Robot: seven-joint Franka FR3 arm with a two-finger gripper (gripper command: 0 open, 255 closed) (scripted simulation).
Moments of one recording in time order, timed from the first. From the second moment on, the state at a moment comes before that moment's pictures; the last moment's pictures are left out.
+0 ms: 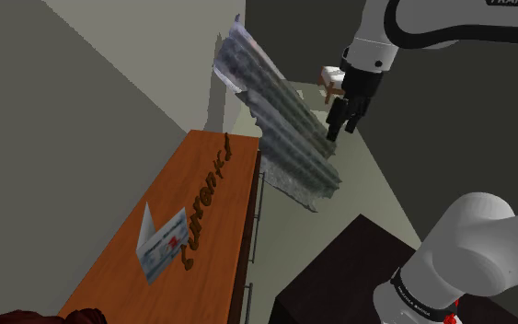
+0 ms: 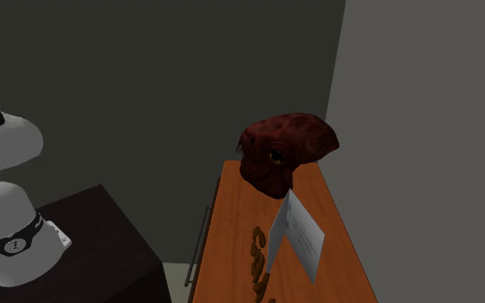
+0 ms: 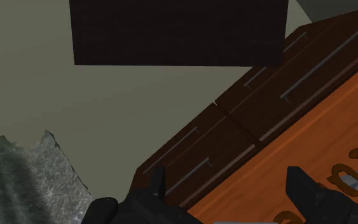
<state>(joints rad) 0.02 -0.75 -0.01 -2.39 0.06 1.64 -0.02</state>
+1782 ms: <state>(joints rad) 0.15 -0.08 0.44 -2.07 0.10 1.99 0.57</state>
